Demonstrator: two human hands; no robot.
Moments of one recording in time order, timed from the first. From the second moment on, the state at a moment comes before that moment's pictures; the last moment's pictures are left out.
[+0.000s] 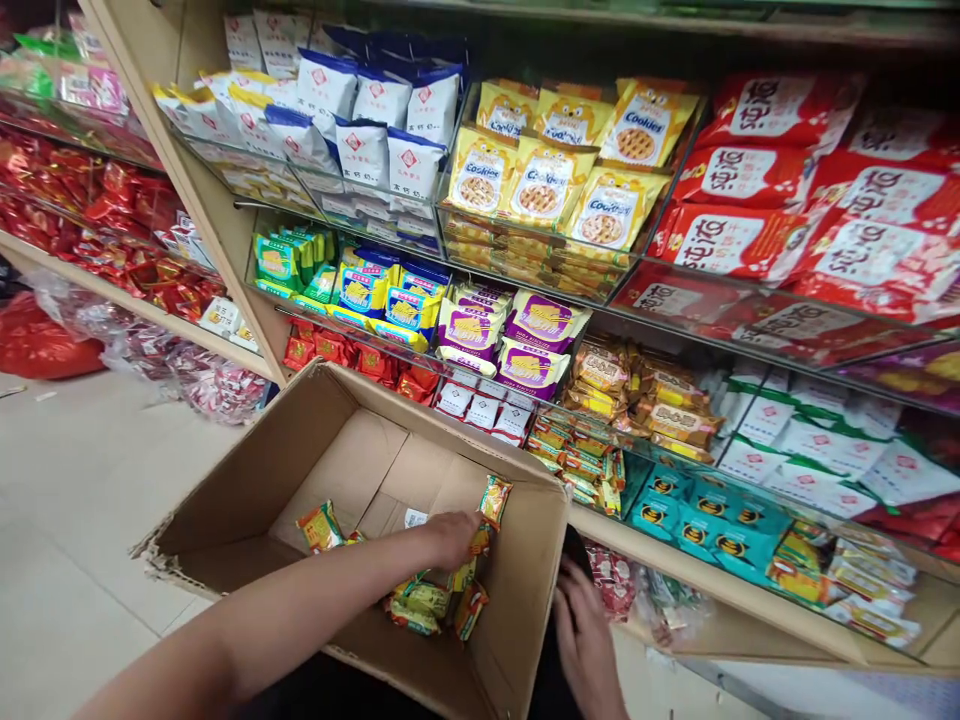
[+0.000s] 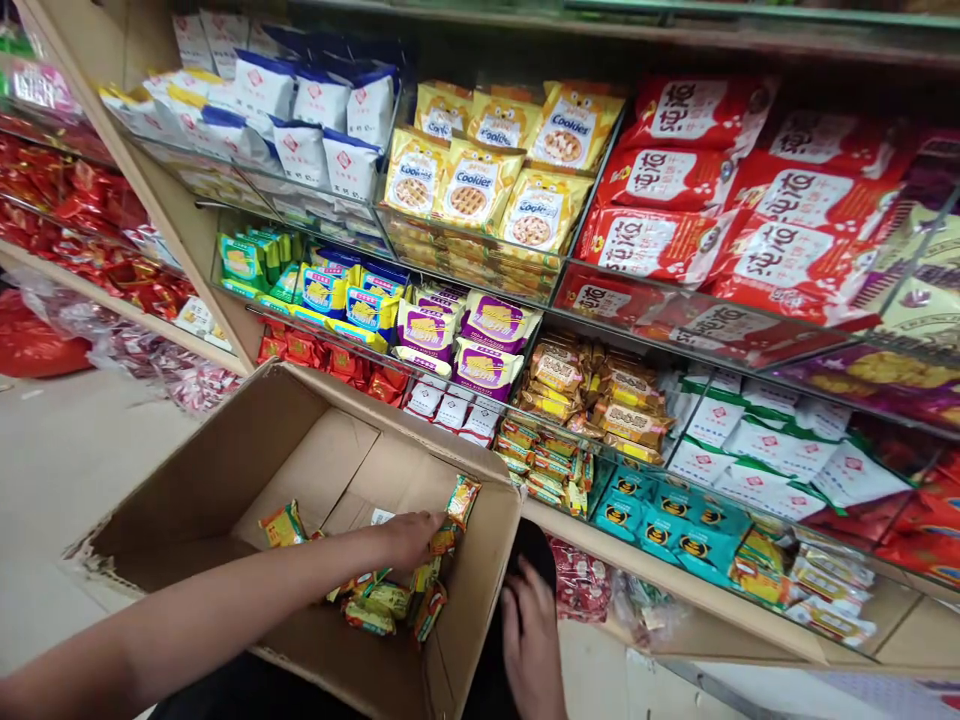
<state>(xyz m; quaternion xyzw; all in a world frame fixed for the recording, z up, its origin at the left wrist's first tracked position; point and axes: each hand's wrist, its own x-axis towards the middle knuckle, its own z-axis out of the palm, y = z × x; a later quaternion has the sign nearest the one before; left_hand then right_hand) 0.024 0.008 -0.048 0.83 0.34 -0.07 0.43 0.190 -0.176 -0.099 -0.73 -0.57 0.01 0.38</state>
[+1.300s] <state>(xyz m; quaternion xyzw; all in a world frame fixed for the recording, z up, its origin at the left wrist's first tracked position) 0.014 -0.061 0.024 0.63 0.32 0.37 0.61 0.114 -0.117 0.006 -0.64 -0.12 0.28 0.71</state>
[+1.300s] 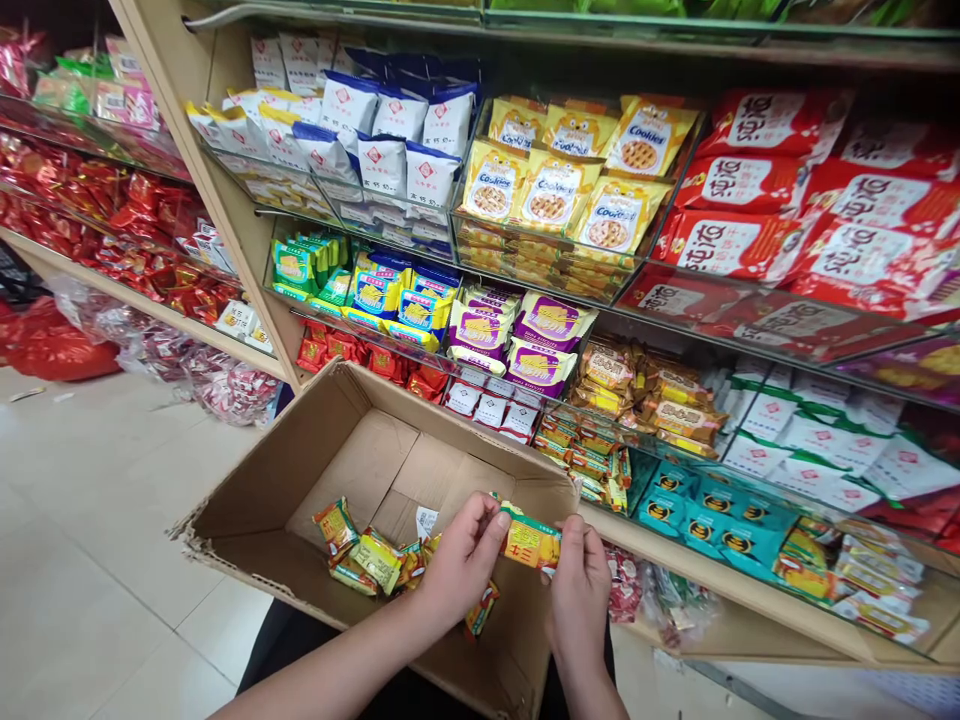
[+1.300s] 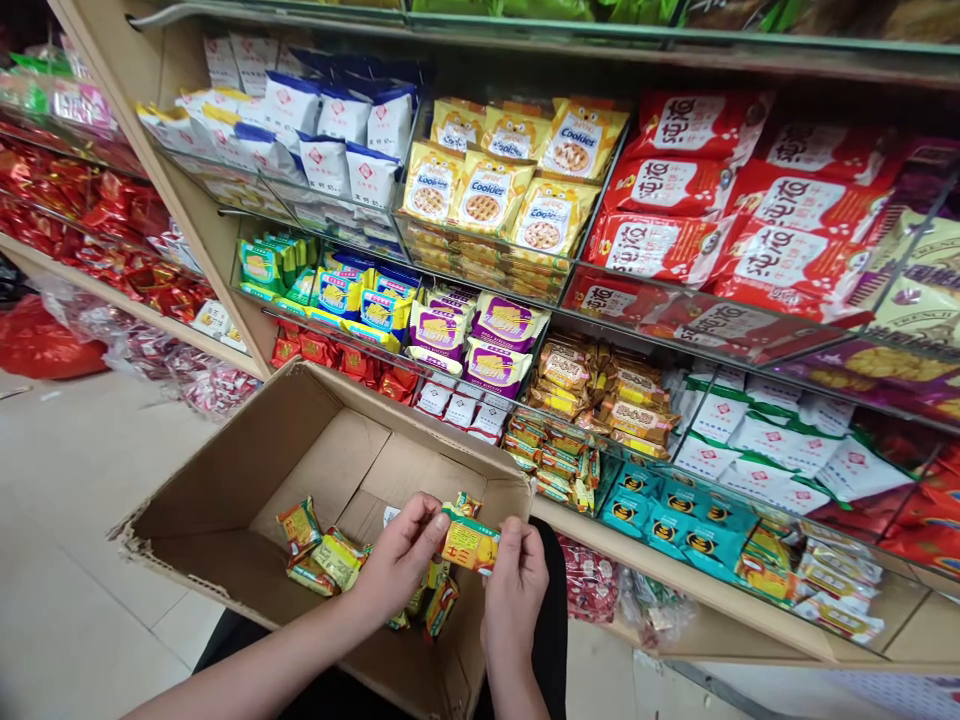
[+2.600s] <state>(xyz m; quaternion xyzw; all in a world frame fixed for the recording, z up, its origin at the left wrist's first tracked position) 0.015 -0.075 0.022 0.55 0.35 0.42 0.63 0.109 -0.121 0.021 -0.58 -0.04 0.38 0.71</state>
